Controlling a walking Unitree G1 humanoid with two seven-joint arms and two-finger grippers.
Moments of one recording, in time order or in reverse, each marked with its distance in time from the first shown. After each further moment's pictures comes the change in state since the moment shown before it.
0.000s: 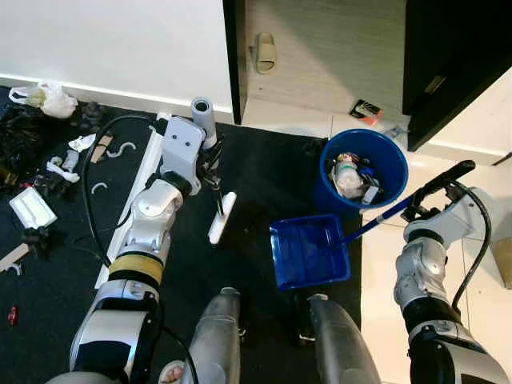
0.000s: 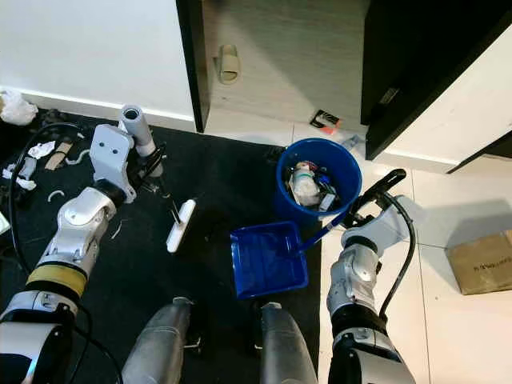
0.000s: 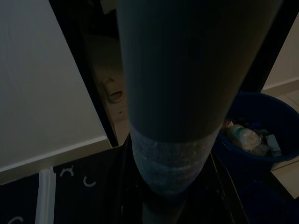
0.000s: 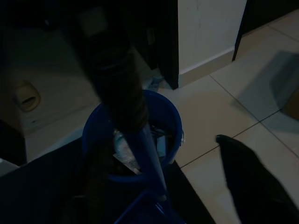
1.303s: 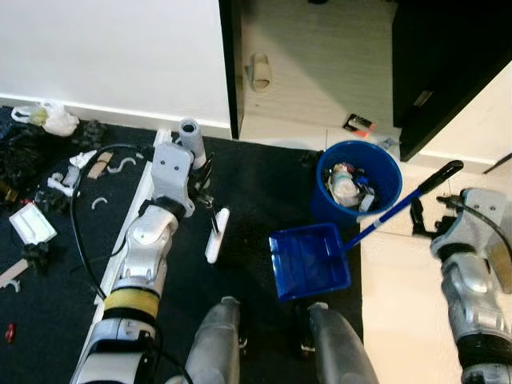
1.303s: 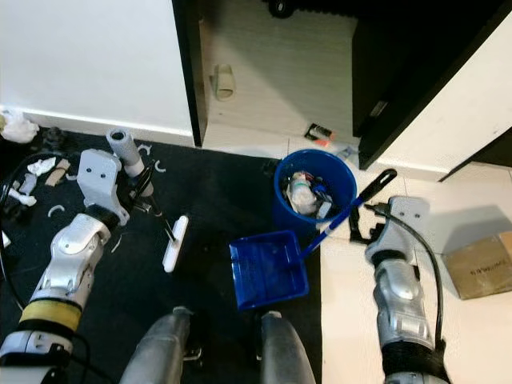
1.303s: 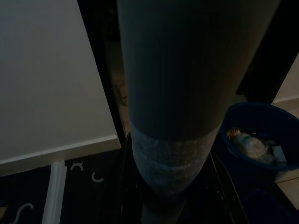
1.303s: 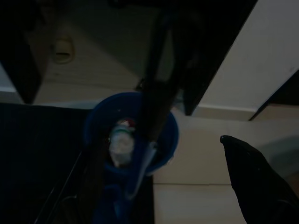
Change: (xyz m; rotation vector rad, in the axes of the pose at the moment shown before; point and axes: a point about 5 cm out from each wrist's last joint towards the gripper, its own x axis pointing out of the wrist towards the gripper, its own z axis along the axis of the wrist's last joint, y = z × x) left arm -0.033 -0.010 -0.012 -0.056 0.013 0.097; right arm 0.004 -0.033 0.037 -0.463 0.000 0.315
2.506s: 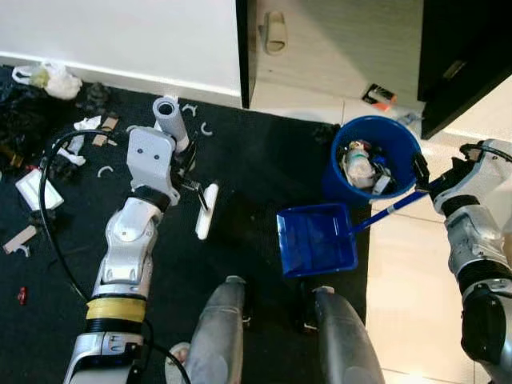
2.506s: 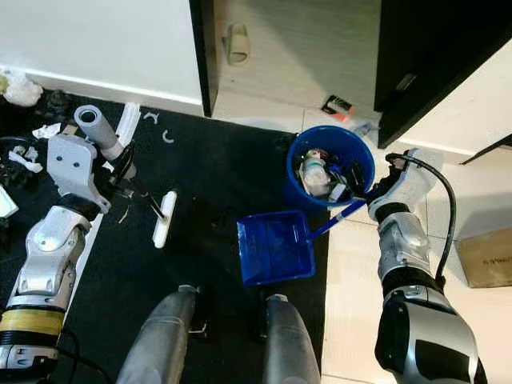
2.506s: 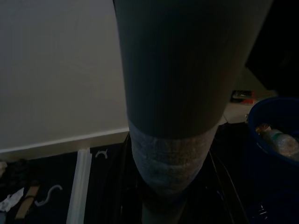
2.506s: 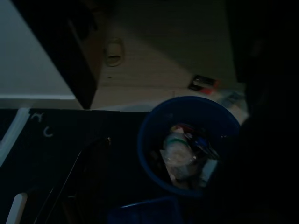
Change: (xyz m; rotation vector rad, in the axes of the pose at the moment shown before) left arm -0.011 0.016 0.036 0.067 -0.094 0.081; right arm 0.051 0.007 0.036 0.196 -0.084 0.189
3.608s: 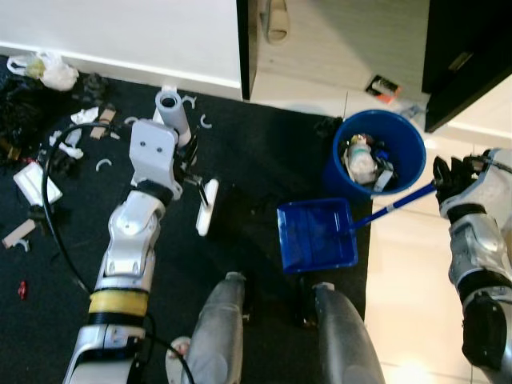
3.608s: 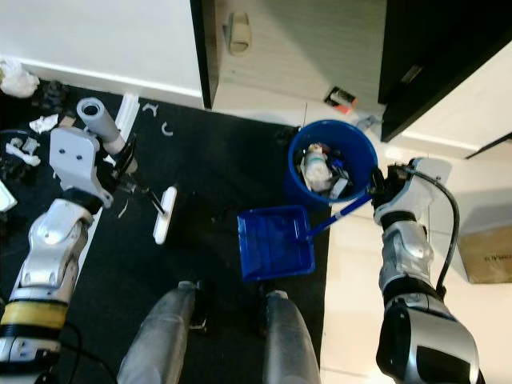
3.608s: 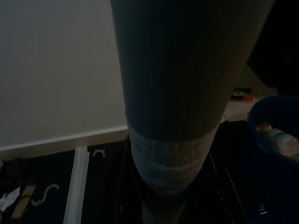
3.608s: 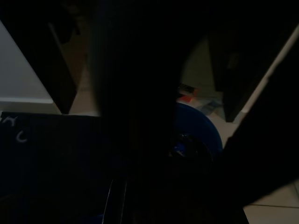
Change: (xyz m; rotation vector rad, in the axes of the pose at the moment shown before) left arm 0.015 -0.001 0.001 -0.005 0.005 0.016; right arm -0.013 -0.009 -0.005 -0.039 -0.081 -0.142
